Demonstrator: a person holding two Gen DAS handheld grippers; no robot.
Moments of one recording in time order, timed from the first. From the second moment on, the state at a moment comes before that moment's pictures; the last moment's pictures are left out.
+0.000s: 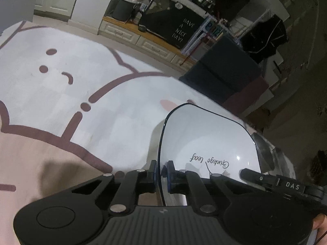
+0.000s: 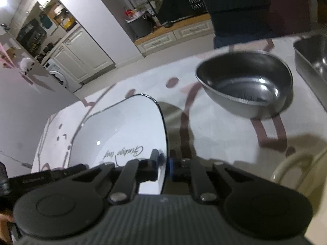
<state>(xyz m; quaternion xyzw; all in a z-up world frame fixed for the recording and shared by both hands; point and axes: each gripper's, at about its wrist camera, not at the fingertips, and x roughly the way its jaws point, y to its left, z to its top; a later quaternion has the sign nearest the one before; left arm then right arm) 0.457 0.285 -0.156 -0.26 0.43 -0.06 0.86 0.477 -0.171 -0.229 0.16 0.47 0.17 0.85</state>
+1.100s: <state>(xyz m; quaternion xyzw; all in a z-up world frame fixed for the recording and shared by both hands) 0.285 0.053 0.011 -0.23 0.40 -0.14 0.88 0.325 -0.372 -0.067 0.15 0.36 0.17 0.91</state>
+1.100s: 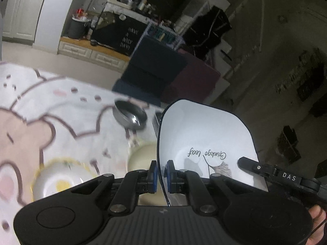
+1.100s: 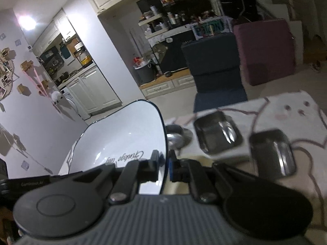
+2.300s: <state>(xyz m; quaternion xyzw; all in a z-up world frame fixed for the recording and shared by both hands) 0.223 0.078 -0.147 -0.22 0.56 -0.08 0.79 0.287 -0.351 -0.274 0.12 0.55 0.15 0.81</state>
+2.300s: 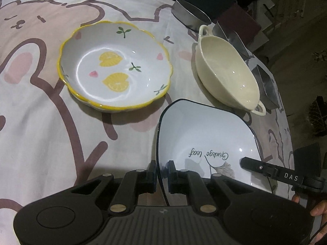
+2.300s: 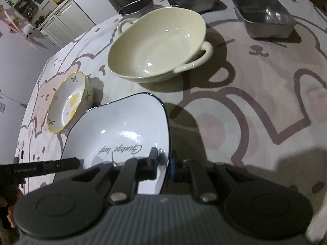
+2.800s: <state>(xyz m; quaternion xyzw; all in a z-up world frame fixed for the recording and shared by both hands) 0.227 0.077 -0.150 -0.21 0.57 -0.07 0.79 0.277 -0.348 -0.273 0.12 0.57 0.14 0.80</state>
